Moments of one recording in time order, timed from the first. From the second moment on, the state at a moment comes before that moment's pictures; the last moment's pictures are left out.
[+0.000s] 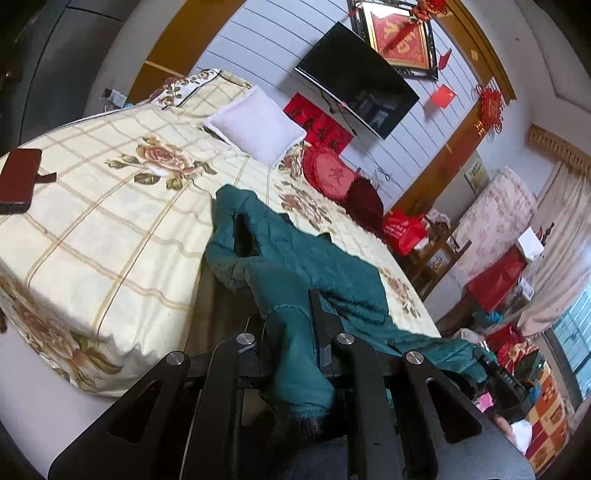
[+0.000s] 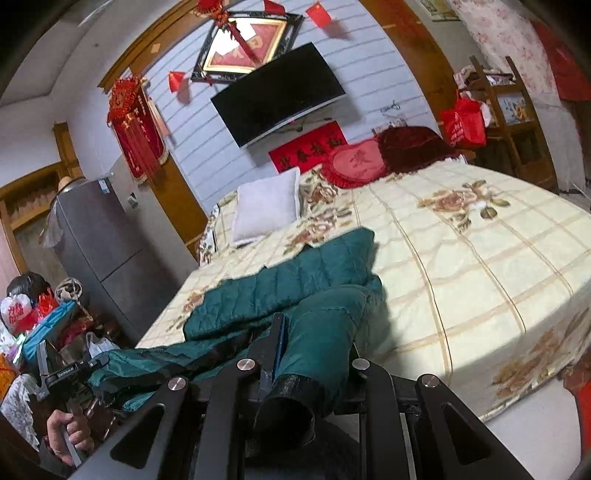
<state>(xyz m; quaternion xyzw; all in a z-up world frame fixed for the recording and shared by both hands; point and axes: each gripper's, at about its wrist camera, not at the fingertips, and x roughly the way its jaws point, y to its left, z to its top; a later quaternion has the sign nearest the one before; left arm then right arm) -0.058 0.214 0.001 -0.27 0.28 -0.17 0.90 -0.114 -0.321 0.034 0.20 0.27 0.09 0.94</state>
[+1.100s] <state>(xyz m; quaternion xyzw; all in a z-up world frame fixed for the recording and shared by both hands) 0.263 0.170 -0.022 -0.22 0.35 -0.03 0.91 0.227 -0.322 -0.014 0.19 0.34 -0.02 0.92</state>
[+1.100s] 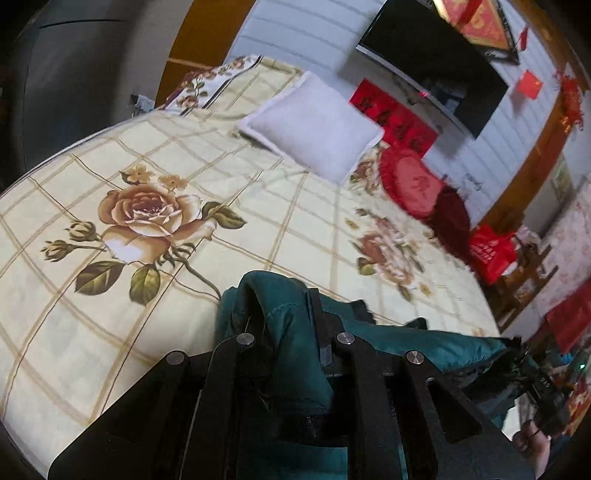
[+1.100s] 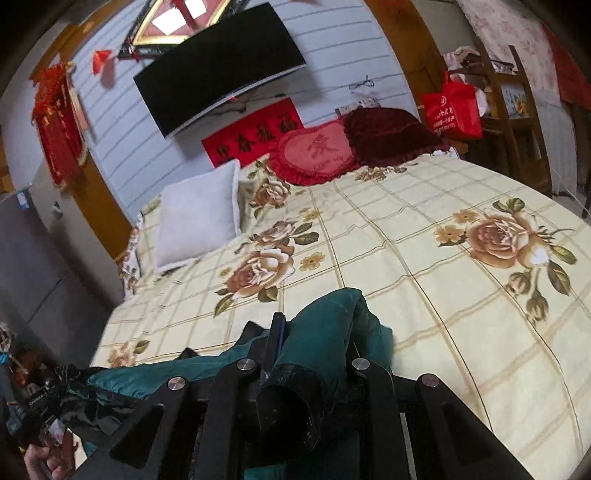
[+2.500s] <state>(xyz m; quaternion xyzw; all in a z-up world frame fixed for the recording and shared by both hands) 0.303 0.137 -0.003 -0.13 0.37 -0.07 0.92 0.254 -0.342 -0.031 0.22 0.39 0.00 0.89</state>
